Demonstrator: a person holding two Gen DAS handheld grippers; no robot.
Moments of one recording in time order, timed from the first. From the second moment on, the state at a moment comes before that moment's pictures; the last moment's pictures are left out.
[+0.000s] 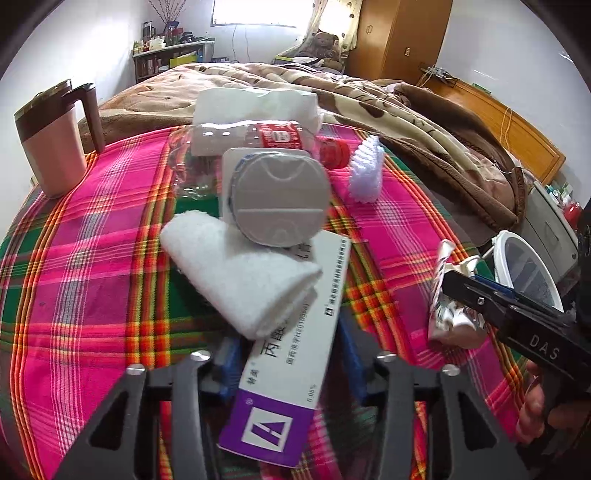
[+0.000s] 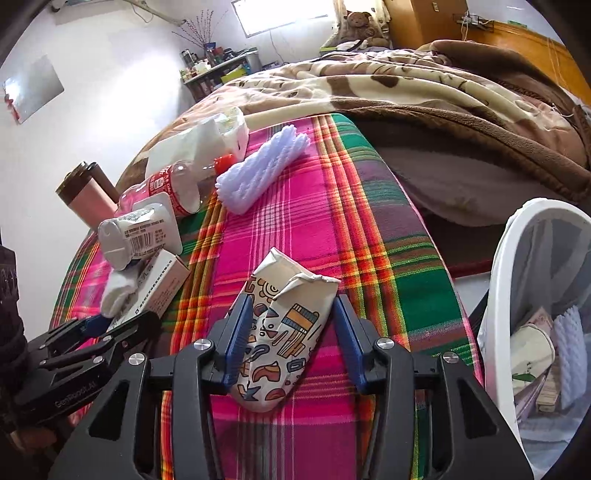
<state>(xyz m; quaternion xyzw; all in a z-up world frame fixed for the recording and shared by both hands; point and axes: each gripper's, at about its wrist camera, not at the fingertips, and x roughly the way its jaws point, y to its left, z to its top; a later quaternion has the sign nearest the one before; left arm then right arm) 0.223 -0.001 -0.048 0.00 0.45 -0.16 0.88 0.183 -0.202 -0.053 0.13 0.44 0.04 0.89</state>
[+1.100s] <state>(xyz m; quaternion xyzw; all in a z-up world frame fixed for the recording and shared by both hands) 0.153 -0.011 -0.012 -0.04 0.40 -0.18 0.90 0.128 -0.230 -0.017 0.13 0.37 0.04 0.92</state>
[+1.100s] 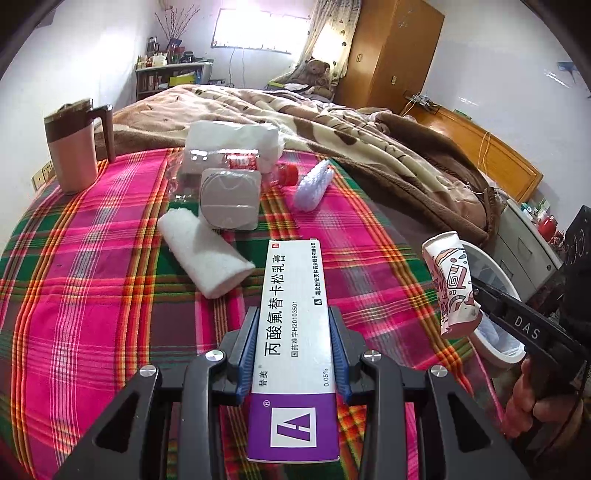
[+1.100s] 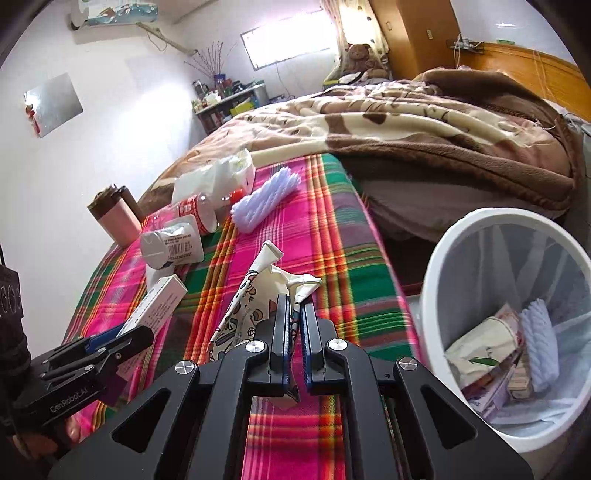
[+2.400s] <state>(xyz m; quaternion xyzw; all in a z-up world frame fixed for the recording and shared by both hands) 0.121 -0.191 0.026 0.05 0.34 -0.30 0.89 0.073 -0.361 -0.001 0.14 0.32 -0.12 0.93</state>
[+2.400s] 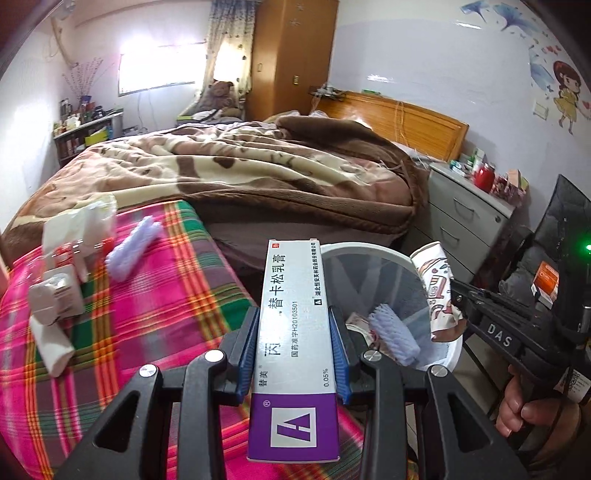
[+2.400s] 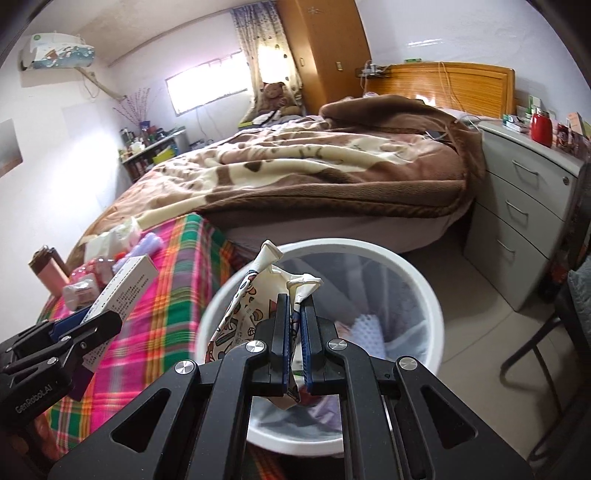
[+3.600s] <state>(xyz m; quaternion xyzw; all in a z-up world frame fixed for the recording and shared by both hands) 0.123 -0.243 -0.001 0.07 0.37 -0.34 0.86 0.073 -0.392 -0.024 0.12 0.37 -0.16 0.91</state>
